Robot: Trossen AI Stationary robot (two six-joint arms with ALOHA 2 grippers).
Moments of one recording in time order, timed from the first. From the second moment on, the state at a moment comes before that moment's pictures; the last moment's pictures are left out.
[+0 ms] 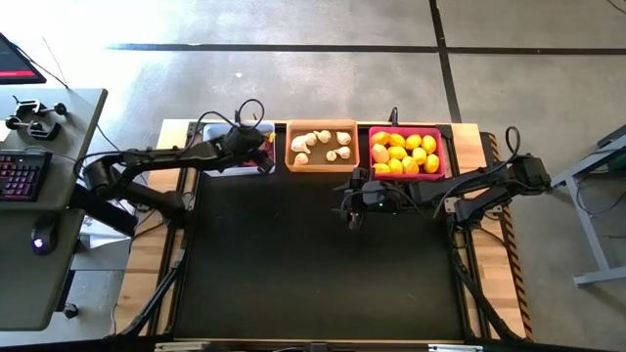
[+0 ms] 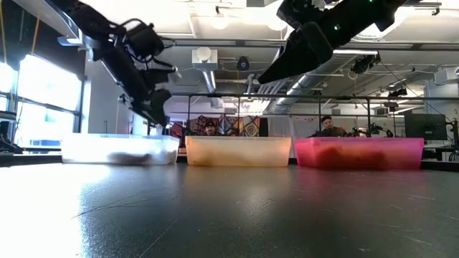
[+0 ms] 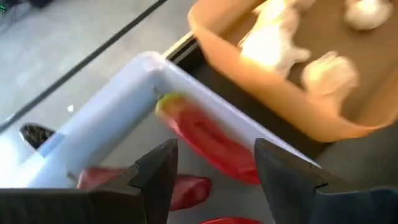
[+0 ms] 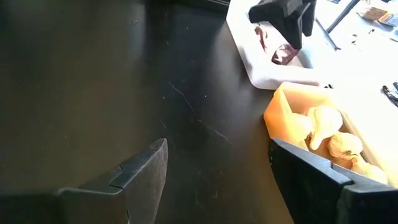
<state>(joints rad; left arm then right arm) 0.55 1.33 0.69 -0.16 -0.35 -0.05 0.08 1.42 0.82 0.03 0.29 -0.16</state>
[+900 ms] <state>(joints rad) 0.35 1.03 0.30 0.60 0.05 0.08 -0.05 1.10 0.38 0.44 0.14 -0.21</state>
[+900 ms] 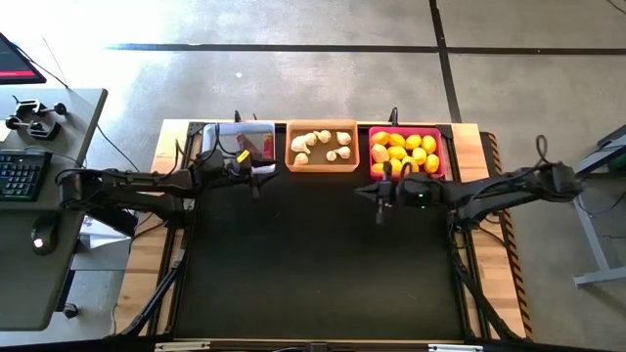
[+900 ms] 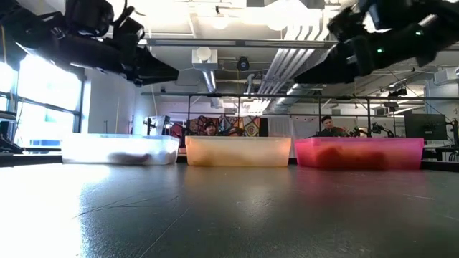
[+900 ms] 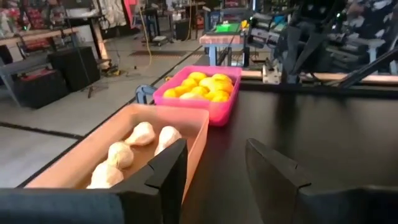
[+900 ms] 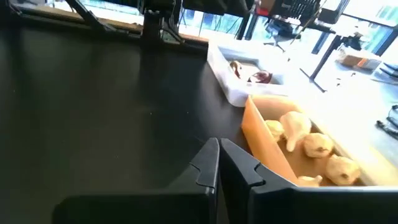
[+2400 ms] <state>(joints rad) 0.28 0.88 0.08 0.88 0.09 0.10 -0.15 0.09 0.06 0.00 0.06 -0.19</state>
